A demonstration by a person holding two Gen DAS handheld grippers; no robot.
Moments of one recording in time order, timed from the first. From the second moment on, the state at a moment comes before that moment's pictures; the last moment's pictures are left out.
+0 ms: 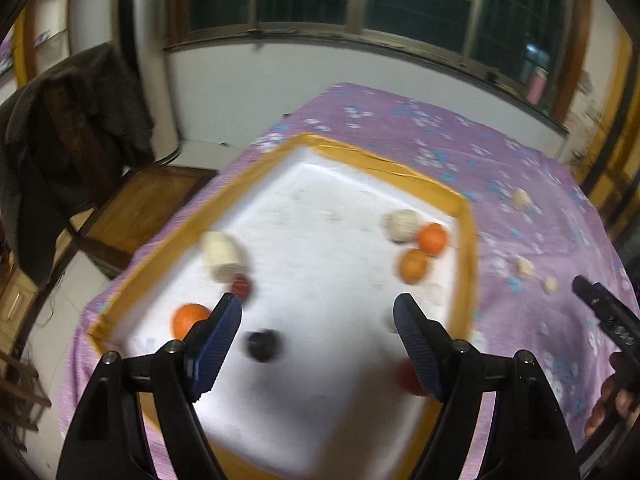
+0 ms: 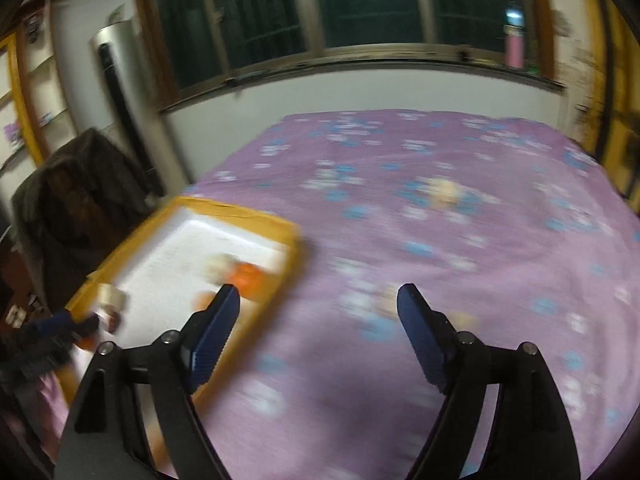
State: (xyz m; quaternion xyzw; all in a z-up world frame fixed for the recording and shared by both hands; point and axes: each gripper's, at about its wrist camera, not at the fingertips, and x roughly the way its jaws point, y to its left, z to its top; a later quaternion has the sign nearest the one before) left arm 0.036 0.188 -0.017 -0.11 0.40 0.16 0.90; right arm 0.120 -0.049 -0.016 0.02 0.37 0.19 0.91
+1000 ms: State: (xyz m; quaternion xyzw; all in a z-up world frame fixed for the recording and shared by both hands) left arm 0.127 0.023 -0.046 -0.01 0.41 0.01 0.91; right arm 0.163 -0.128 -0.070 -0.04 0.43 0.12 0.89
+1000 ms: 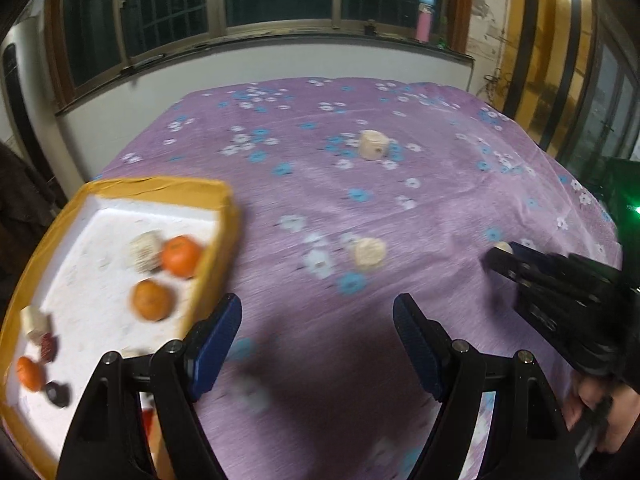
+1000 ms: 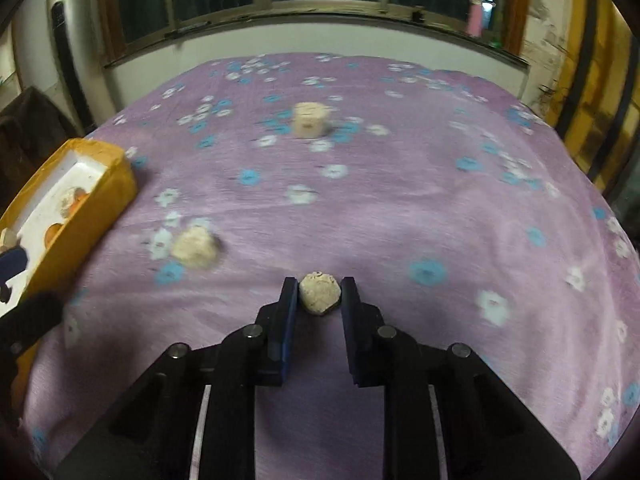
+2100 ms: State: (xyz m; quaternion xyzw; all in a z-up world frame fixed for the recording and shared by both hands) left arm 0.074 -0.003 -0.045 0.00 0.41 0.01 0.91; right arm 0.089 -0.164 -0.065 0.00 0.43 0.09 0.90
